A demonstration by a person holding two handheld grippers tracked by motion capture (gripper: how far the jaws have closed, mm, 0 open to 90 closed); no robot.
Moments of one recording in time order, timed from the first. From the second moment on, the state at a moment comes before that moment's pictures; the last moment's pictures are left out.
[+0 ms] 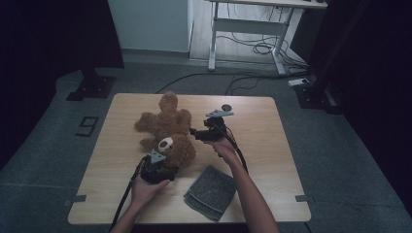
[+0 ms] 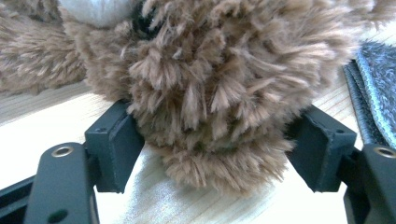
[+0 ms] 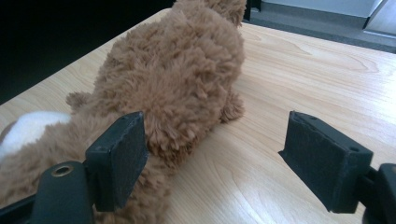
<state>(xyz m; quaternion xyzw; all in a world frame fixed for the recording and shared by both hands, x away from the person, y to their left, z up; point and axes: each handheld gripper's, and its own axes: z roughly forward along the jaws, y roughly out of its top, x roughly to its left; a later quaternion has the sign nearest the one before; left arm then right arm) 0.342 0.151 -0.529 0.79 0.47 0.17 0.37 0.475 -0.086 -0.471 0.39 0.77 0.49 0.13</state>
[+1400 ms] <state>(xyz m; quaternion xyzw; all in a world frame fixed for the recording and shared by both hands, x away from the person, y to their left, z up) 0.342 0.154 -0.532 0.79 0.45 0.18 0.37 0.517 -0.038 -0.485 0.39 0.78 0.47 0.10</state>
